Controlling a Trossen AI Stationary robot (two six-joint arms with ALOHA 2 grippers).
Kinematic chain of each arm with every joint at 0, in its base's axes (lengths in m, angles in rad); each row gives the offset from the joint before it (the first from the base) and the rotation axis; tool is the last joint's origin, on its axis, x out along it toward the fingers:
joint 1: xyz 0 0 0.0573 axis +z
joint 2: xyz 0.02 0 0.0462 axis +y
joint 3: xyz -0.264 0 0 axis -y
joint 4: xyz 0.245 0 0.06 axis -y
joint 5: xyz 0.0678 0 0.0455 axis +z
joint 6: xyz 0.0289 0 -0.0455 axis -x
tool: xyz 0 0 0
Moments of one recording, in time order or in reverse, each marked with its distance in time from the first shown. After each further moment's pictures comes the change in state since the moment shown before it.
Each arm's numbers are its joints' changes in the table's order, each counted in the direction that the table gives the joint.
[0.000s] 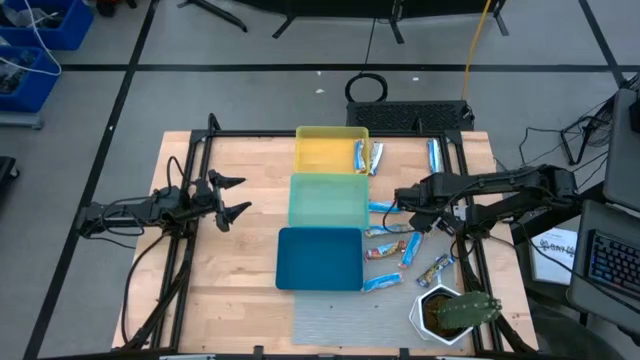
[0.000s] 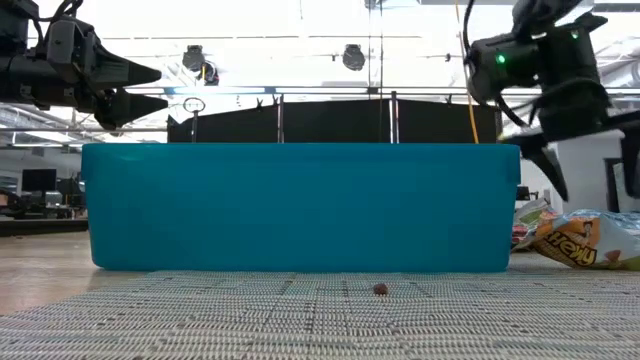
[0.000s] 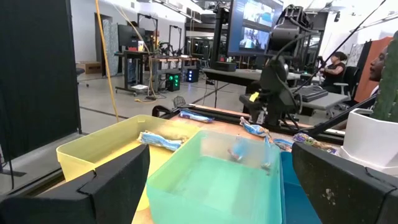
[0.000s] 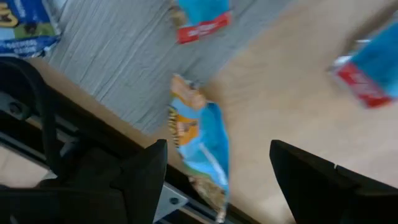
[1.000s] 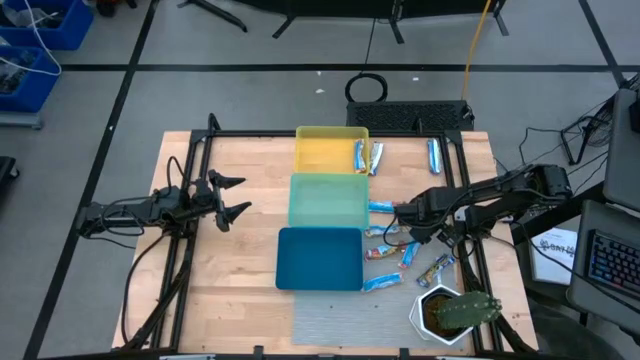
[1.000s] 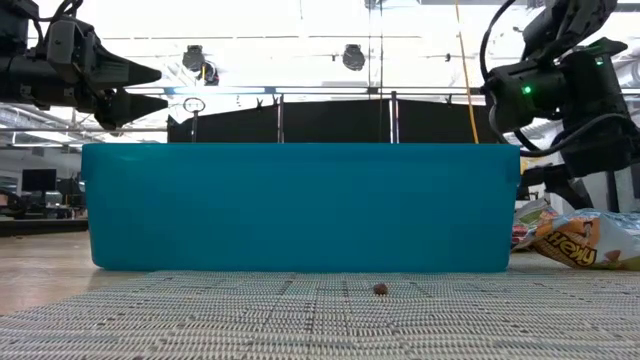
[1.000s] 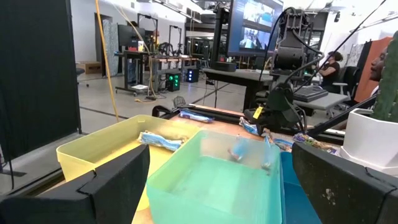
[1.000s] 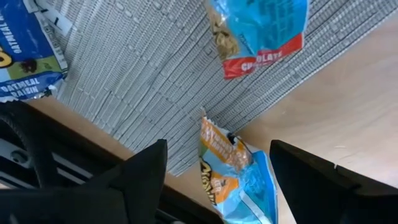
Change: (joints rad) left arm 0.000 0.000 0.000 0.000 0.000 0.000; right arm 0.099 0.067 -0.133 0.143 0.061 -0.153
